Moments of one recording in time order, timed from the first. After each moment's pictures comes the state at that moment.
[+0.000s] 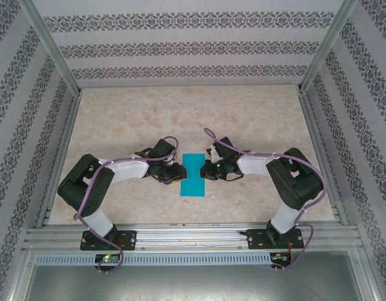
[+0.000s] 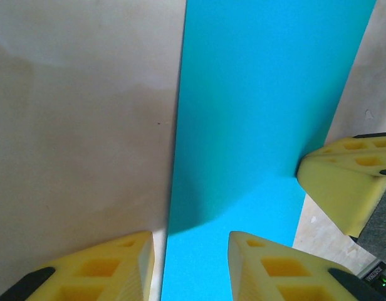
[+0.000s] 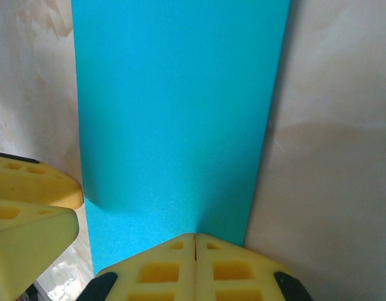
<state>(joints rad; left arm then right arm) -0.58 1.68 0.82 -0.24 0.42 -0.84 0.55 1.72 0.78 -0.13 -0.52 0.67</state>
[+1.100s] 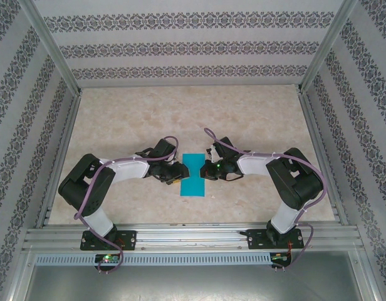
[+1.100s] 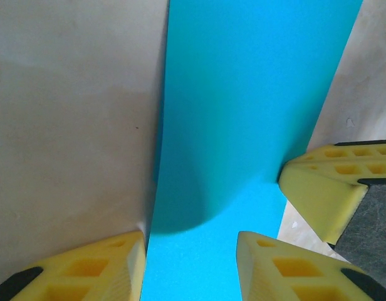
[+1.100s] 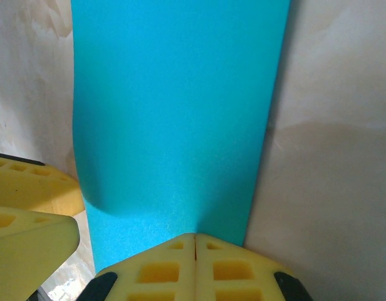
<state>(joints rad) -0.59 1.68 0.82 -0.19 0.44 -0.90 0.55 1.72 0.78 -0.13 -0.53 0.67</state>
